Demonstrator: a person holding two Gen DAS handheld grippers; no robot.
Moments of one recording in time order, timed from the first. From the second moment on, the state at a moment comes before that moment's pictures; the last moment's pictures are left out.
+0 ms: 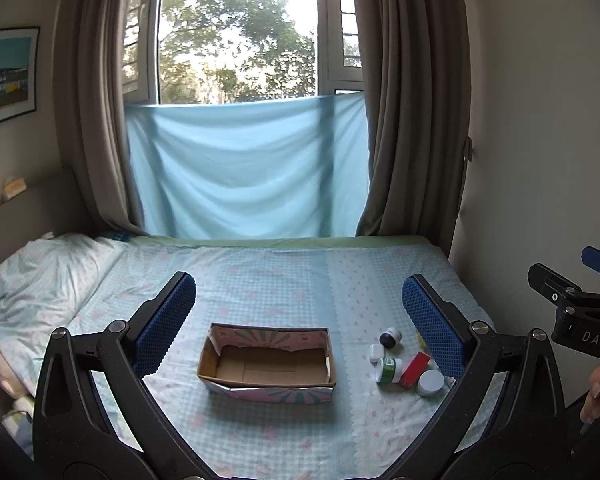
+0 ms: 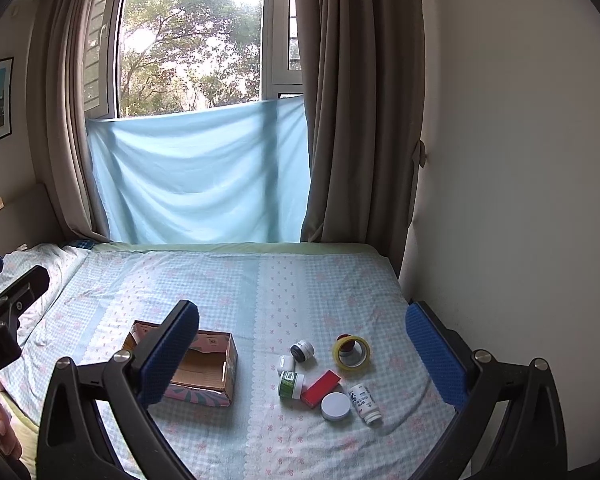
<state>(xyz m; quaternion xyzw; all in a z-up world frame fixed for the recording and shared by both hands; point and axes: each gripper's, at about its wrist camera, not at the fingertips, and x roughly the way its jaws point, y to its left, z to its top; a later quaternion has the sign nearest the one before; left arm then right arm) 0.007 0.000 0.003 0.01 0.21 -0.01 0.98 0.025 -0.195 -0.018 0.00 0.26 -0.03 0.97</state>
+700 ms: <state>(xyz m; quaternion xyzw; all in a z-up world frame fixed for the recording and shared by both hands) 0.131 -0.017 -0.042 0.04 0.33 -0.09 0.94 0.101 -0.249 -0.054 0.00 0.32 -0.04 0.95</state>
